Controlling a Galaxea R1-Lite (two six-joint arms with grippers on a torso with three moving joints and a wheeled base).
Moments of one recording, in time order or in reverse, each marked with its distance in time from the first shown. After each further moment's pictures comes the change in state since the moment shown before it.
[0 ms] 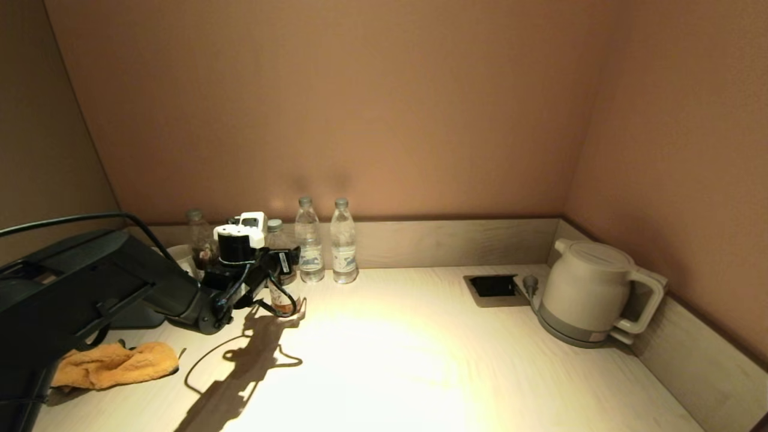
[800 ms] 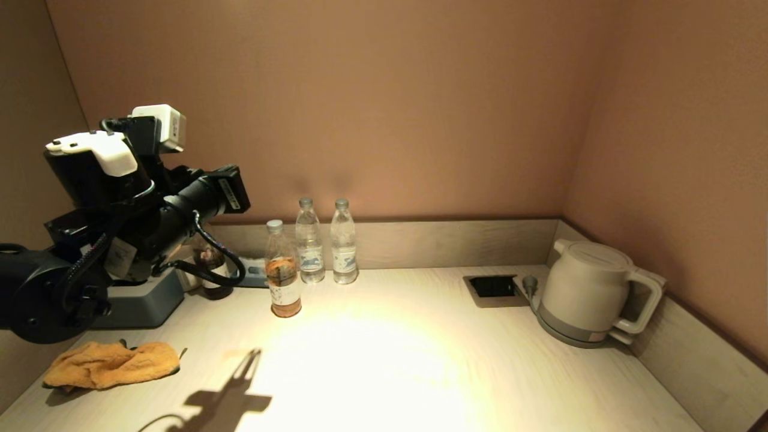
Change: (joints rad) left arm -0.104 -0.603 0.313 -0.017 0.034 0.081; right arm 0.000 0.000 0.000 0.000 0.000 0.000
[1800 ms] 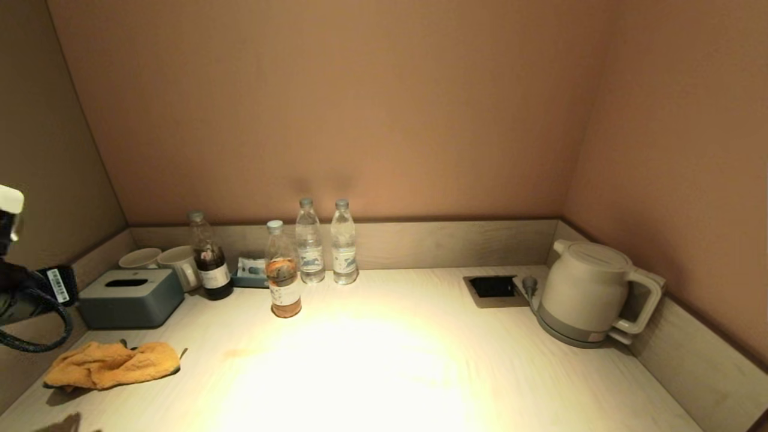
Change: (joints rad) left arm 0.486 -0.227 0.056 1.040 0.079 -0.307; right arm 0.000 0.000 0.000 0.000 0.000 0.000
